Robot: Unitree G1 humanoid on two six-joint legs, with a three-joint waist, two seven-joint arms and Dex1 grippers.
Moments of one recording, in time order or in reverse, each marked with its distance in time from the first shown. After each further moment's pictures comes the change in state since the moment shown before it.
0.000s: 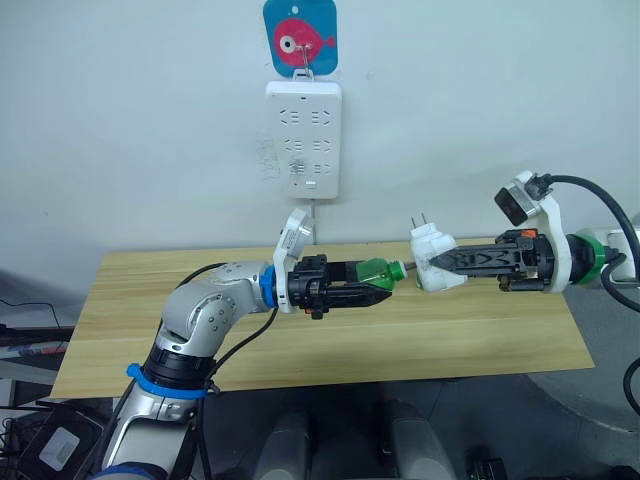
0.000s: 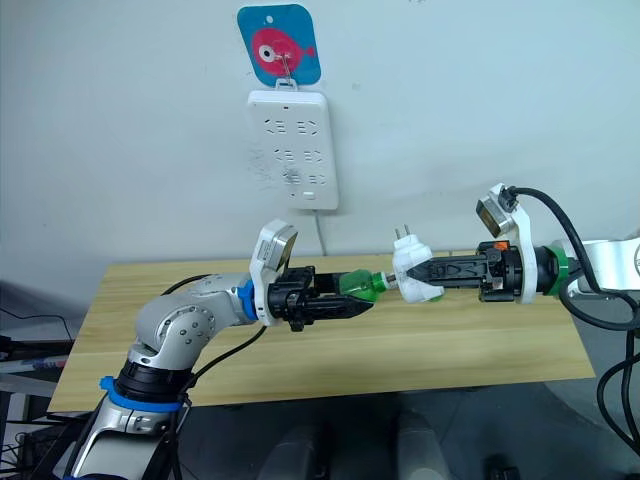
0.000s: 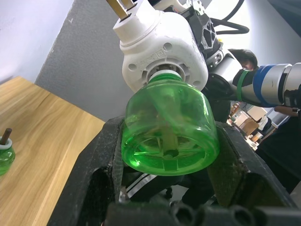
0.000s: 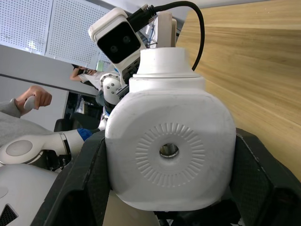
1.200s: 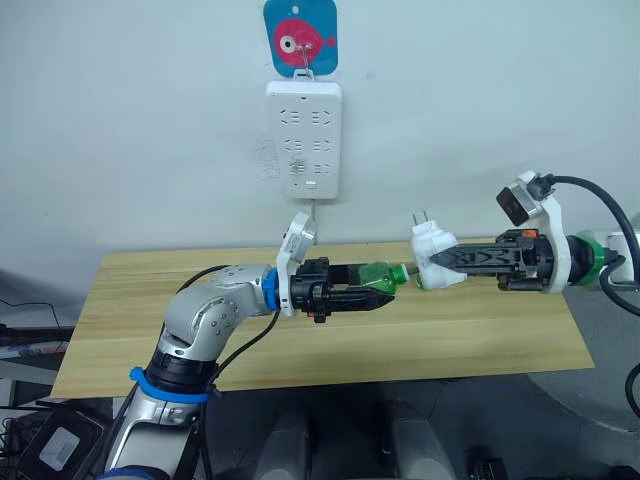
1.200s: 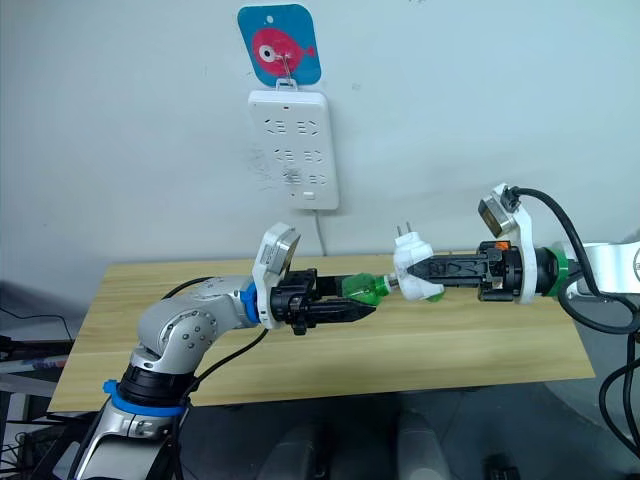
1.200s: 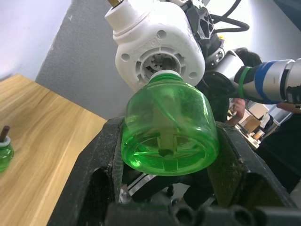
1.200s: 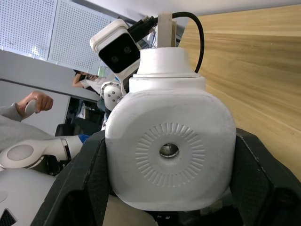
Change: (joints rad) left arm 0.015 -0.031 0.000 -0.017 0.033 -0.005 0.010; right arm 0.026 -0.006 -0.001 -0.011 0.002 -0.040 0.011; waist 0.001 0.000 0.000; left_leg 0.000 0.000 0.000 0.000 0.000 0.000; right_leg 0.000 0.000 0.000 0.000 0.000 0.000
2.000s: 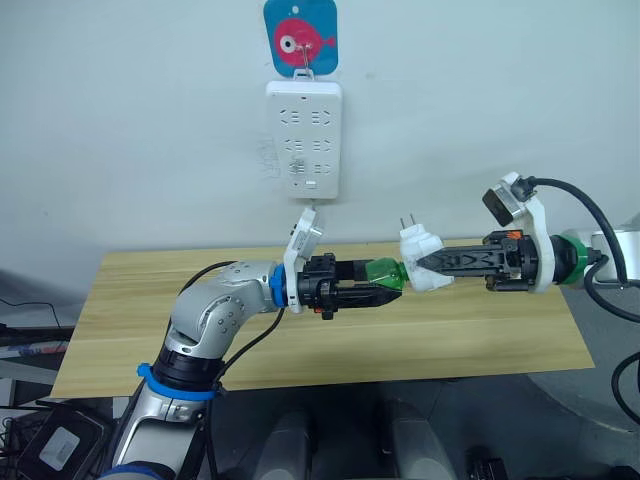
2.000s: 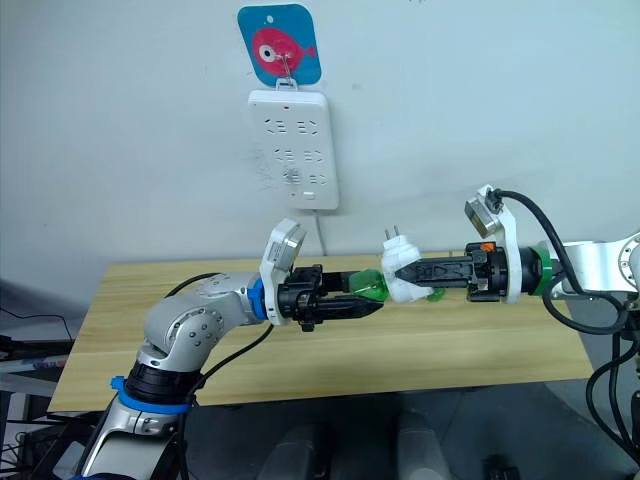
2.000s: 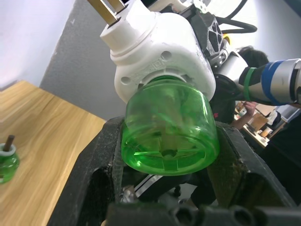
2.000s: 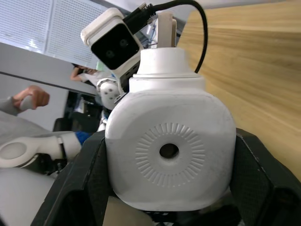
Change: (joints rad) left arm -0.019 -0.026 -0.013 0.000 0.030 -0.011 0.019; right arm -0.043 0.054 0.018 -0.026 0.000 -0.007 -0.083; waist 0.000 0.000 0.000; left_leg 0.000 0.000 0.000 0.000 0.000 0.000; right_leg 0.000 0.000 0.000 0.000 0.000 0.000
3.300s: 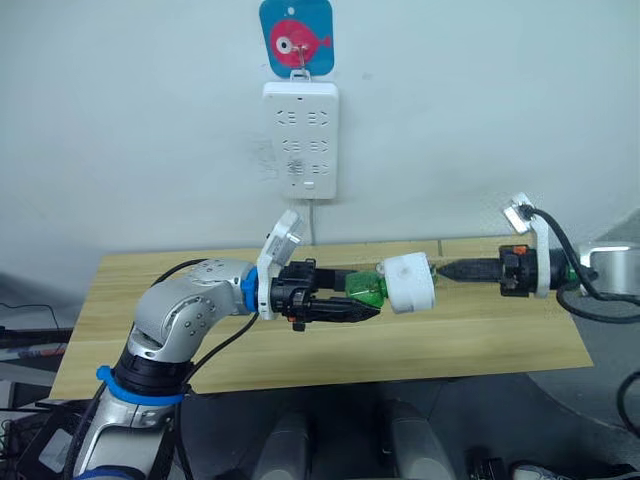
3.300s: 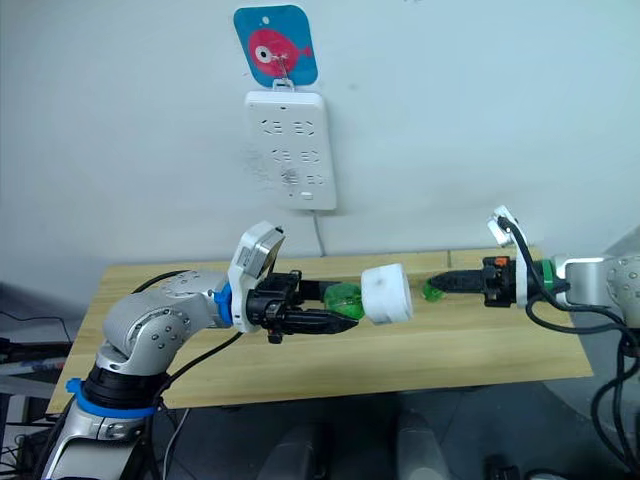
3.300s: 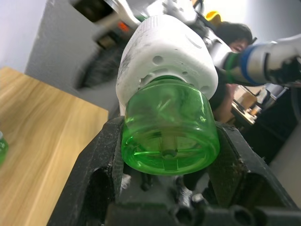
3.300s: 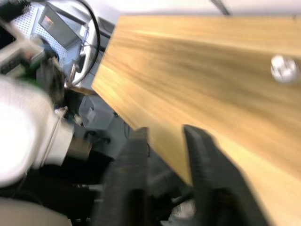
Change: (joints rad) left arm 0.024 0.169 0.034 -0.100 -0.094 0.059 -0.086; right arm 0.092 0.027 -0.050 -0.010 -0.658 -0.105 0.399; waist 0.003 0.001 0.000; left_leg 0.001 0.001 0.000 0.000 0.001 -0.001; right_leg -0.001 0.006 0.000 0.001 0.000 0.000
